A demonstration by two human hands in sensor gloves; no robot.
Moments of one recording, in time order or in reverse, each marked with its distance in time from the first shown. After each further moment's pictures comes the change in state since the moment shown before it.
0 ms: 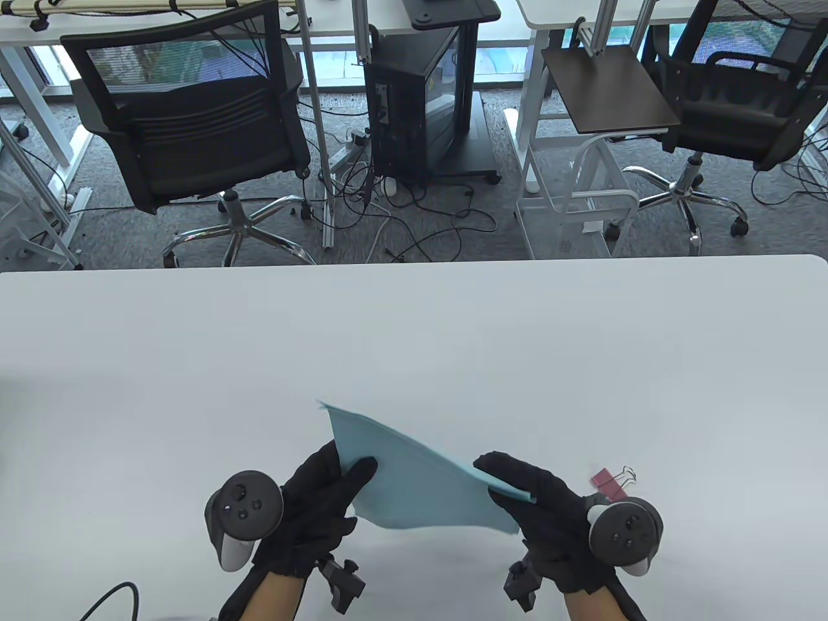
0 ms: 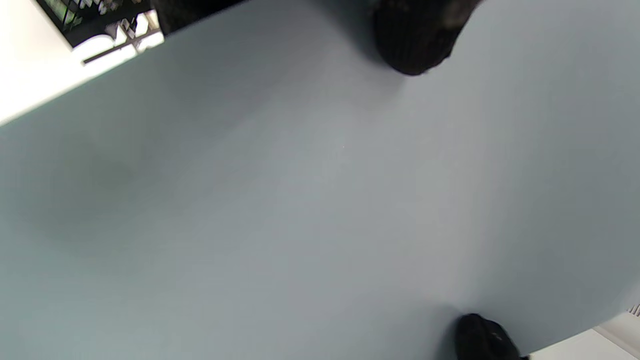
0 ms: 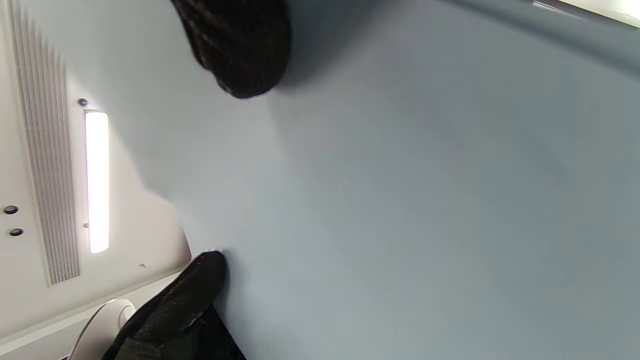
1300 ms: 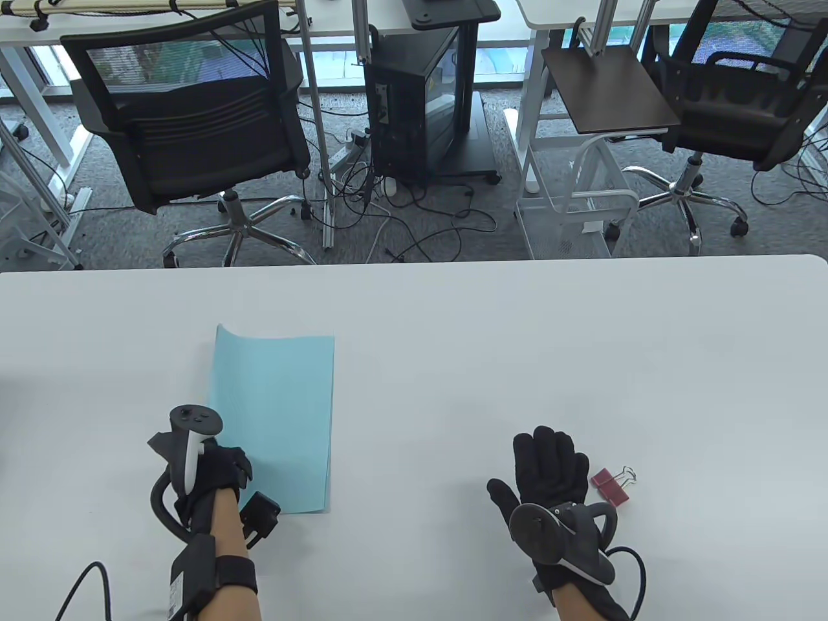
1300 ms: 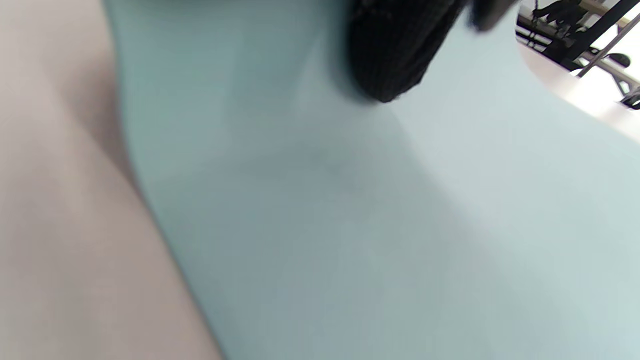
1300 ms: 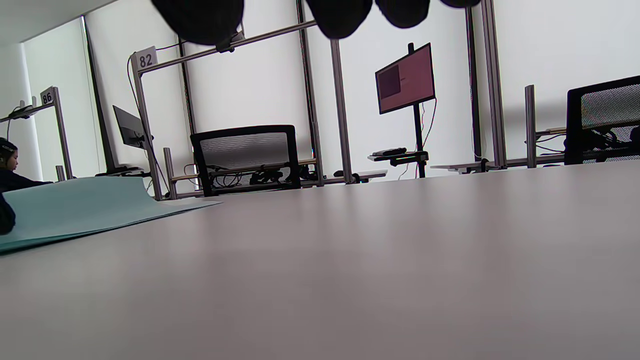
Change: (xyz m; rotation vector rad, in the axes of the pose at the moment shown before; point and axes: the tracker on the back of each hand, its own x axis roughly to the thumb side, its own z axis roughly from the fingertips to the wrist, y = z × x) left_hand -0.165 0.080 -0.023 0.010 1.223 -0.486; right_hand -0.044 0.039 0.016 0.282 0.264 0.848
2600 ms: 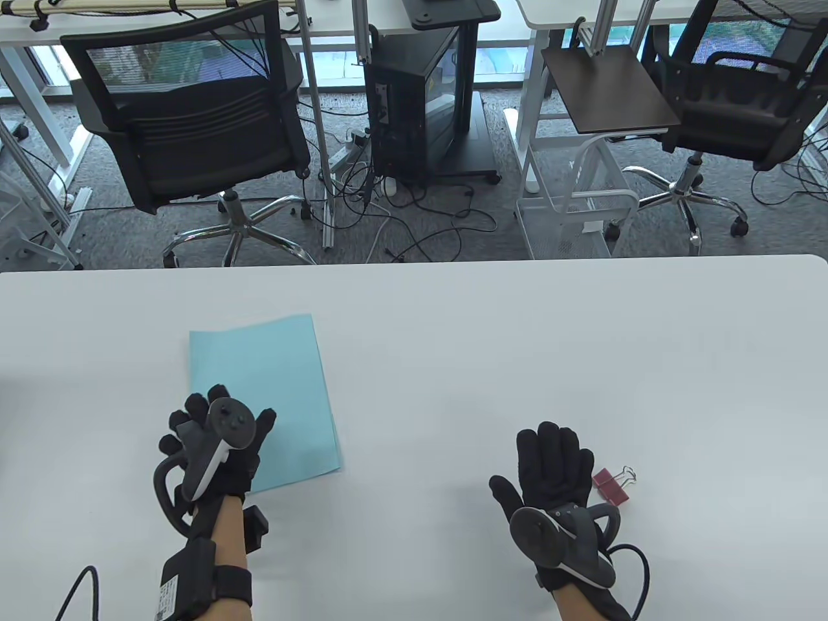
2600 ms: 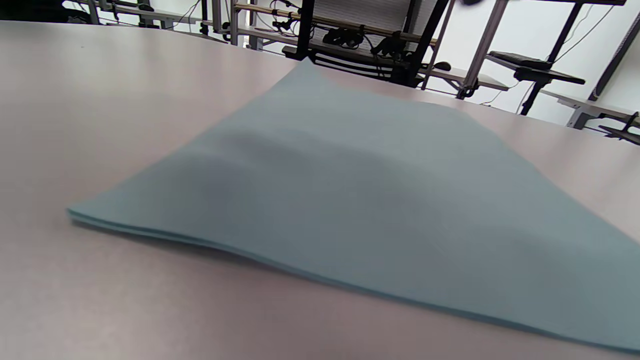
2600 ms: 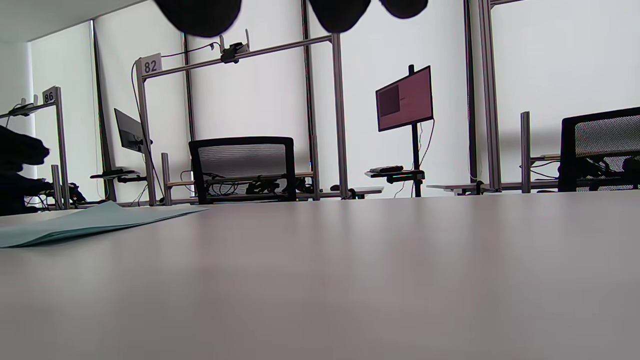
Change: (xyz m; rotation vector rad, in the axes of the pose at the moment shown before) left_hand 0.015 0.007 0.018 0.154 -0.229 -0.339; right_hand 0.001 -0.002 0.001 -0.048 -0.006 0.055
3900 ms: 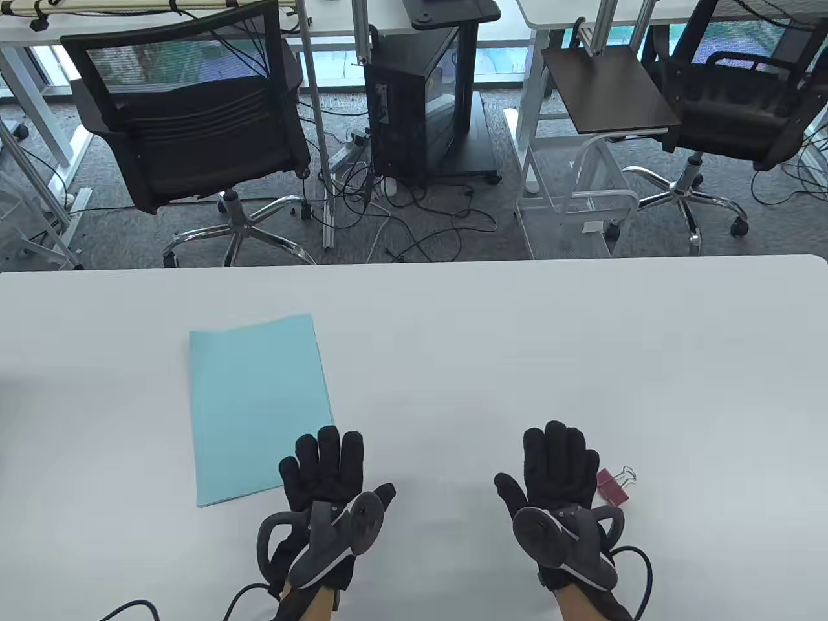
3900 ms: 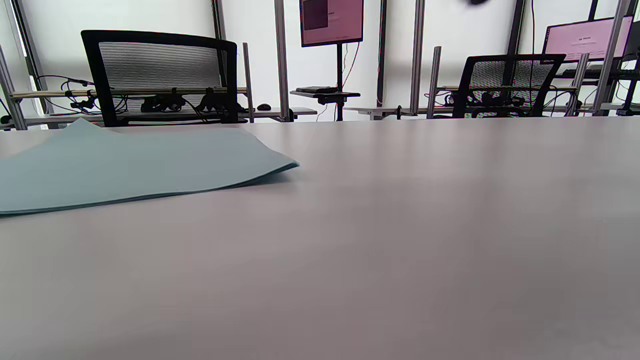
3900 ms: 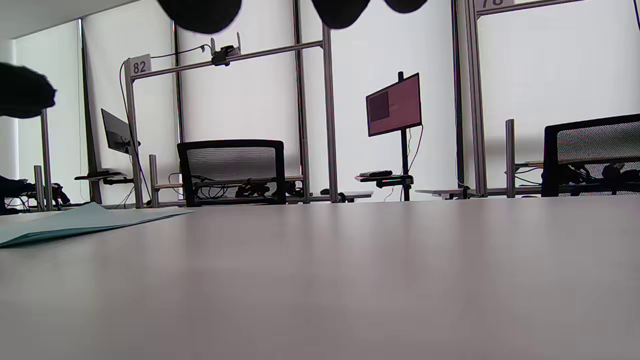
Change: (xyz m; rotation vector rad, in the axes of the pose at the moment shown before) left_hand 0.101 -0.049 0.150 0.224 -0.579 -0.252; right_hand -0.004 -0.002 0.001 -0.015 0.029 0.018
